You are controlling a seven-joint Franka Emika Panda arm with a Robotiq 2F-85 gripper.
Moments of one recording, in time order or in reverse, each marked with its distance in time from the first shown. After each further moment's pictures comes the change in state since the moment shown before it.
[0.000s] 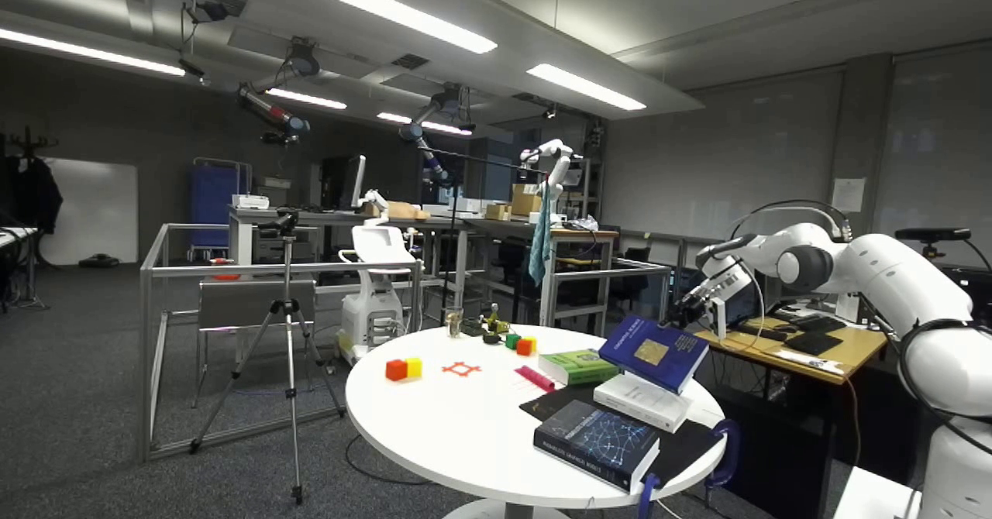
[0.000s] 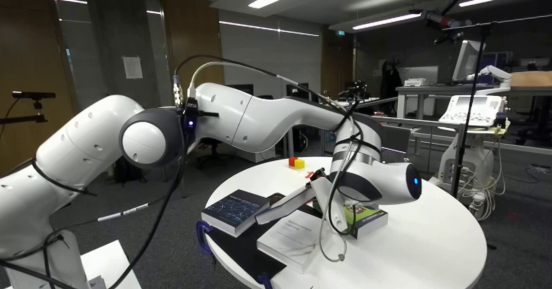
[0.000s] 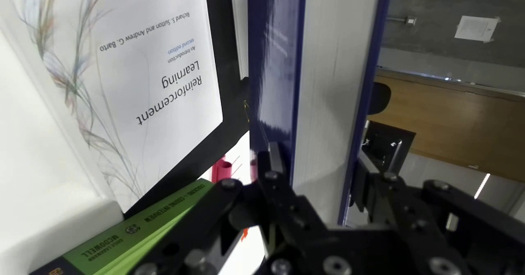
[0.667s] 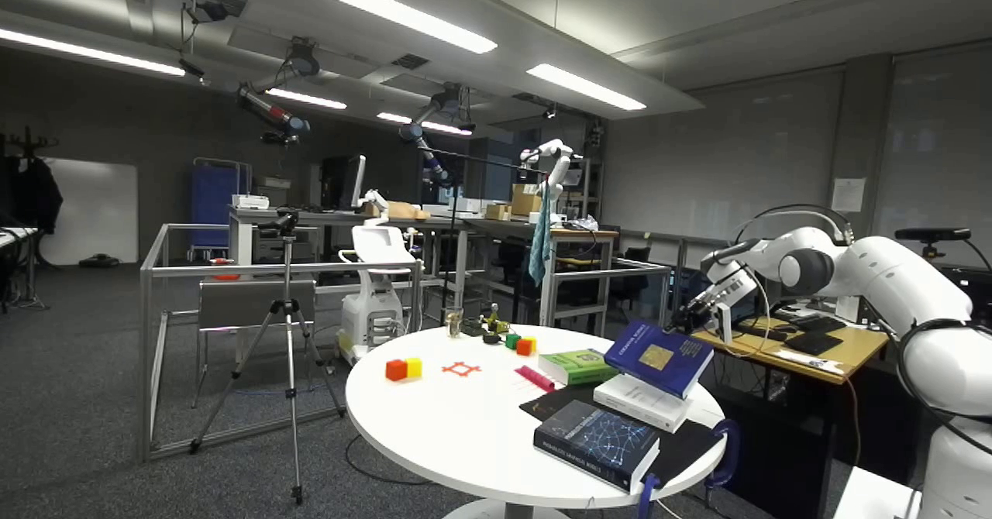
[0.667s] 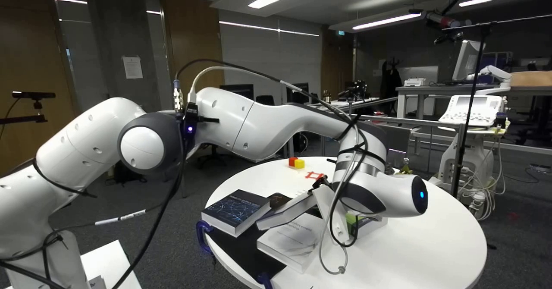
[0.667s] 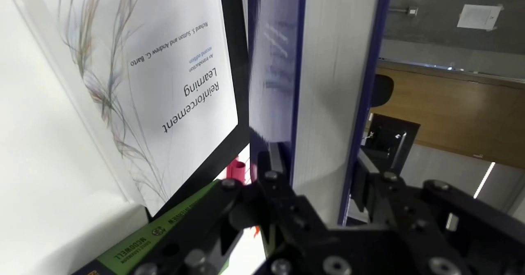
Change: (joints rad) arm -0.024 0.024 -0.006 0.000 0.000 0.000 0.001
